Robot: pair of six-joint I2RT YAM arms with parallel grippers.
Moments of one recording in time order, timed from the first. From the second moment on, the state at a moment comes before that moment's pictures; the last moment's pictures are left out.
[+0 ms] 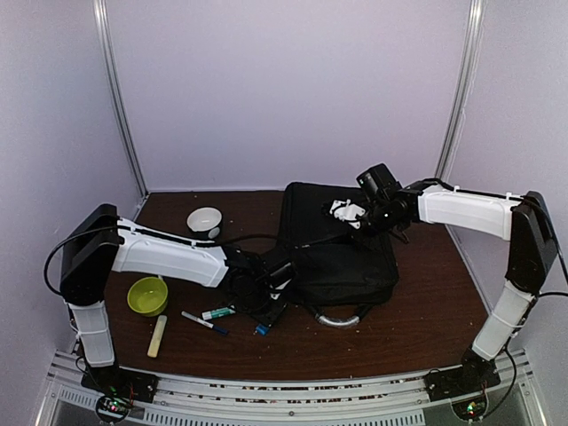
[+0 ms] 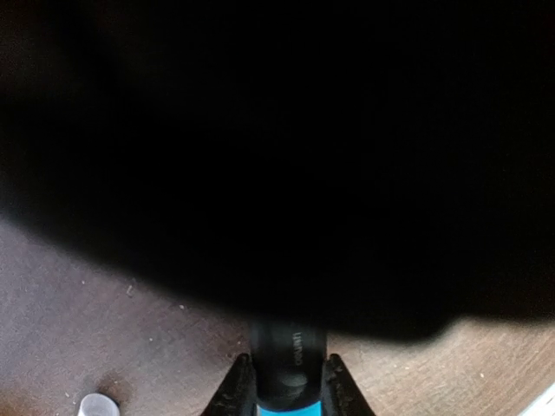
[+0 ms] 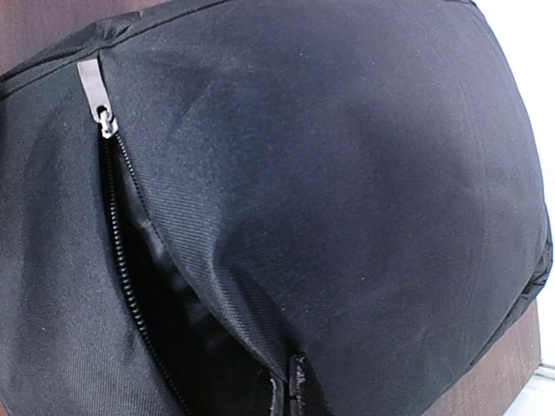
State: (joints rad) left arm -1.09 1.92 1.26 -0.59 -0.10 -0.42; right arm 0.57 1.71 1.31 -0.53 -0.04 -0.60
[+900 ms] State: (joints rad) left arm -1.16 1.67 1.09 -0.66 -0.11 -0.33; right arm 0.56 1.67 1.31 -0.55 -0.14 -0.51
